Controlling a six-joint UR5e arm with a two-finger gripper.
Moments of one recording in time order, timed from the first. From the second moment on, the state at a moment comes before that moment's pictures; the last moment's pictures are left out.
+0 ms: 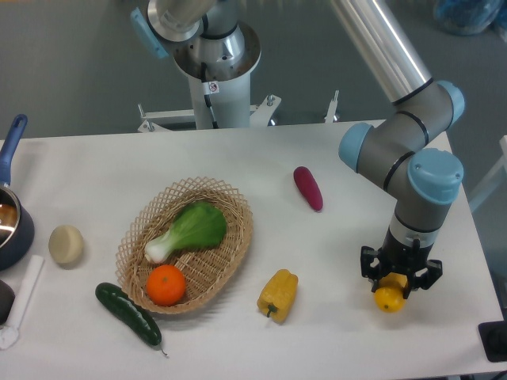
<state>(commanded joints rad) 2.71 -2.24 -1.41 -0.84 1.36 0.93</state>
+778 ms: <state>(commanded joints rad) 2.76 -2.14 -1.41 -0.84 1.41 1.06</state>
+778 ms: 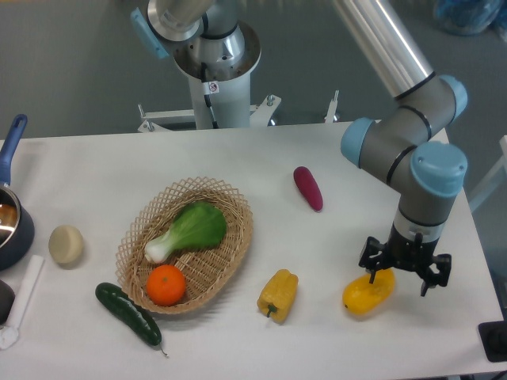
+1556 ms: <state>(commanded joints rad) 2.99 -1.86 -1.62 -0.87 1.44 1.61</state>
